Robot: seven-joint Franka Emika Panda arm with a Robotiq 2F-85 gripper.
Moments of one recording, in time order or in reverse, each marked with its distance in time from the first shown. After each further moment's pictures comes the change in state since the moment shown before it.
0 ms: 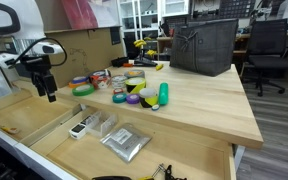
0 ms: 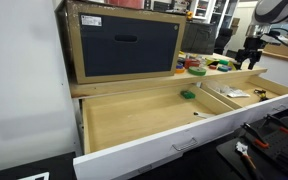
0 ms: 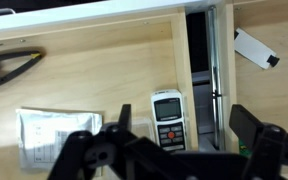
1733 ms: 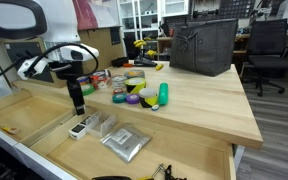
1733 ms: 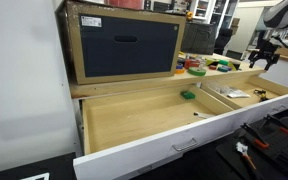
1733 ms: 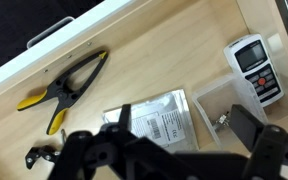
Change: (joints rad) arm -0.192 0.192 -0.138 0.199 0.063 0.029 0.009
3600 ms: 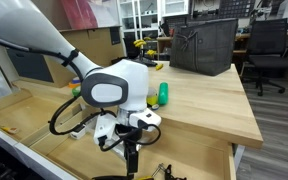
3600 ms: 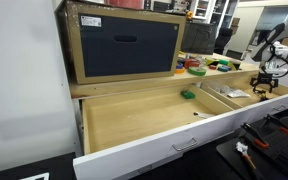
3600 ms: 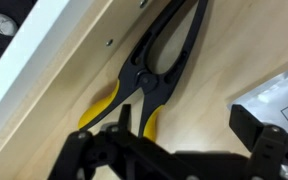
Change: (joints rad) arm -0.210 0.736 -0.035 0.561 0.034 -0.001 0.136
